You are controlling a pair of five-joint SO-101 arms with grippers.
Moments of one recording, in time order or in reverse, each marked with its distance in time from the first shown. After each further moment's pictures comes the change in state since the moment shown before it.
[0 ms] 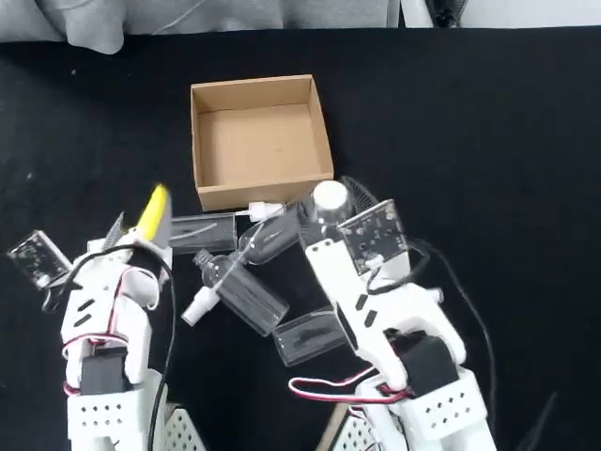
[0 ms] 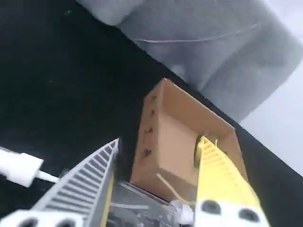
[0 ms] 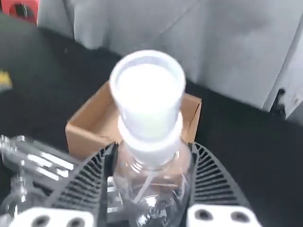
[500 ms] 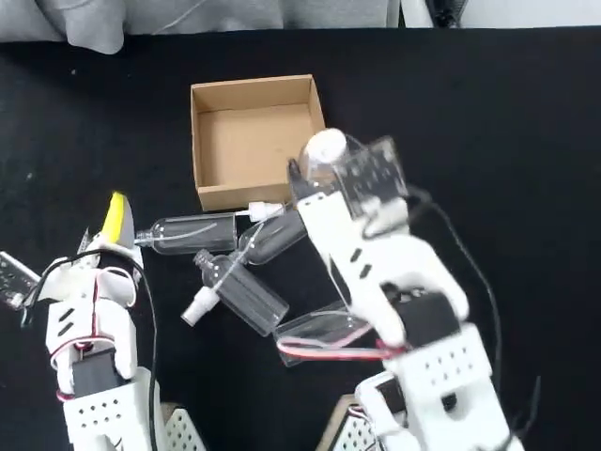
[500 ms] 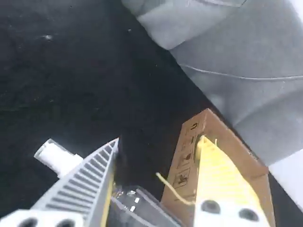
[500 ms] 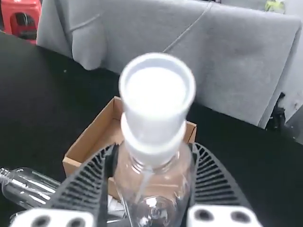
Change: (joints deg) left arm -10.6 0.1 2.8 0.0 4.9; right arm -0.1 26.5 -21.8 -1.5 0.0
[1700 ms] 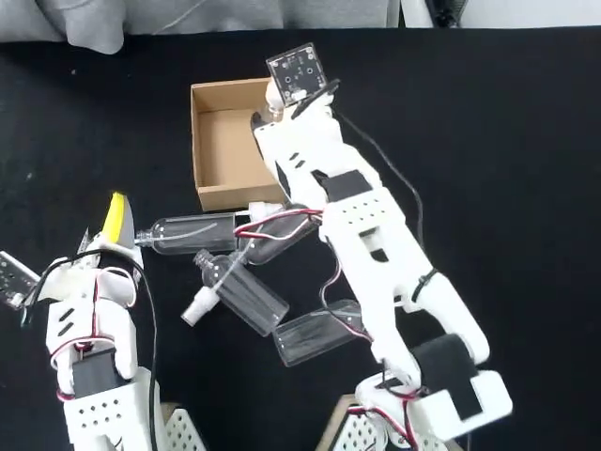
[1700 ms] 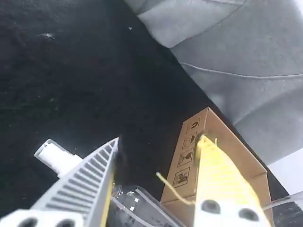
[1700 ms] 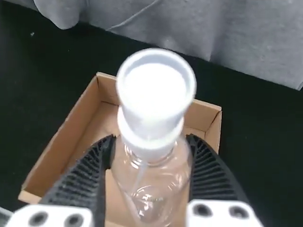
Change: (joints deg) left arm 0.1 -0.1 0.2 0.0 0.2; right arm 0.9 50.6 -21.2 -19.3 -4.9
